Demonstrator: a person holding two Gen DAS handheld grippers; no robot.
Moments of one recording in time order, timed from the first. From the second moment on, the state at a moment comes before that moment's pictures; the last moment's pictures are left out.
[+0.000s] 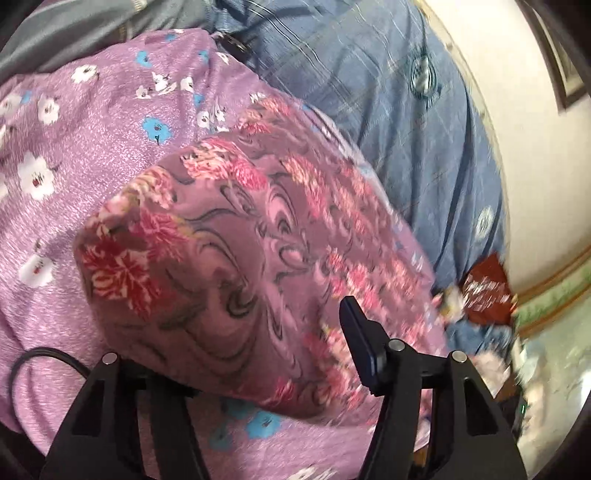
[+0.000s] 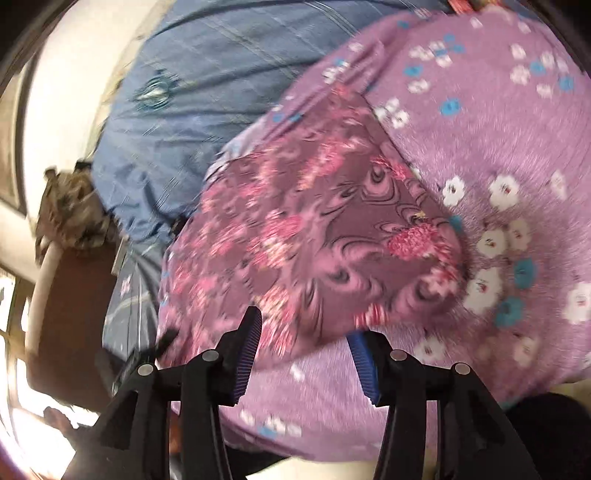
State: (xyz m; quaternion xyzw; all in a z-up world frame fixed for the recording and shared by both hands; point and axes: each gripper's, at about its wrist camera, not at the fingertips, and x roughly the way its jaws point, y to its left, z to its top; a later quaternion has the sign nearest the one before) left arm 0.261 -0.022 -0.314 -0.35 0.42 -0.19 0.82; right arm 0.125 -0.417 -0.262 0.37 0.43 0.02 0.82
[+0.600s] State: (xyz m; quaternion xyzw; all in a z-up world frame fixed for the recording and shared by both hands) left arm 0.279 -0.034 -0.315 -0.33 0.41 -0.19 0.83; right arm 0.165 -0.384 -0.213 0.24 0.48 -0.05 0.84
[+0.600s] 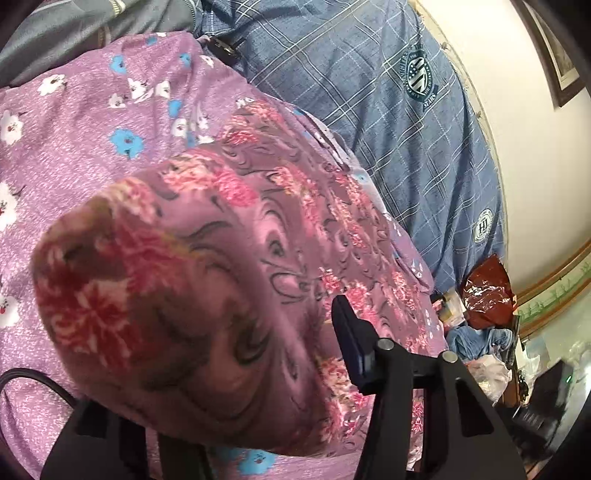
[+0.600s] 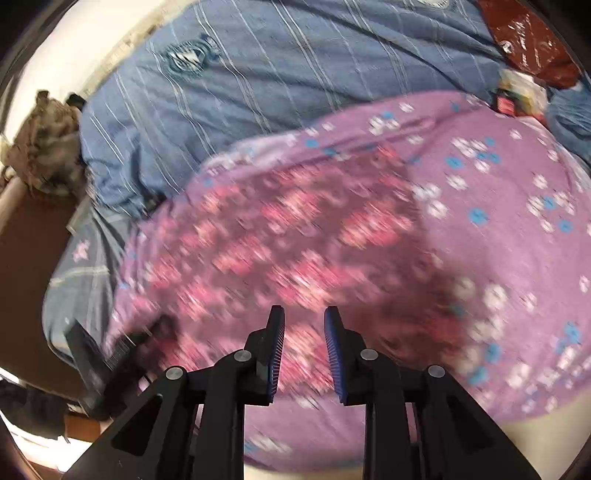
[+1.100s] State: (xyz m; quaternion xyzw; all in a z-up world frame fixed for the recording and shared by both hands) left arm 0.281 -0.045 -0.317 -0.28 0.40 -0.18 0.85; right arm 0.296 -0.319 -0.309 0.29 0.48 0.03 0.83
